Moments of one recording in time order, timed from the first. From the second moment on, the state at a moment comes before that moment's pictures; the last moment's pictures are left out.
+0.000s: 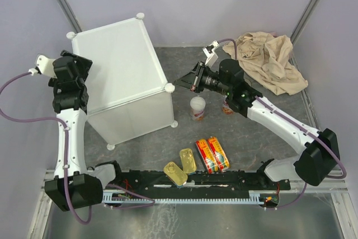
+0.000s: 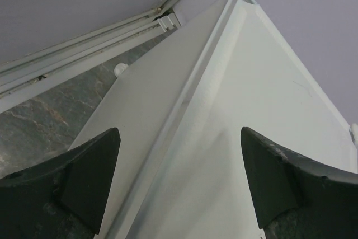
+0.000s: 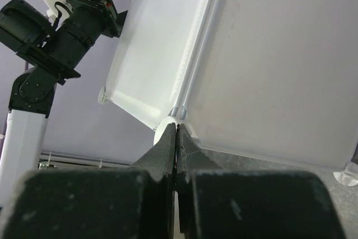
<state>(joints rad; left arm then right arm) 0.21 1.09 1.19 -0.42 -0.38 -0.81 0.68 1.38 1.15 0.12 -0.41 0.94</state>
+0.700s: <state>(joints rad) 0.24 1.27 1.10 0.10 0.01 -0.90 0.69 1.30 1.11 0.07 -0.38 0.86</state>
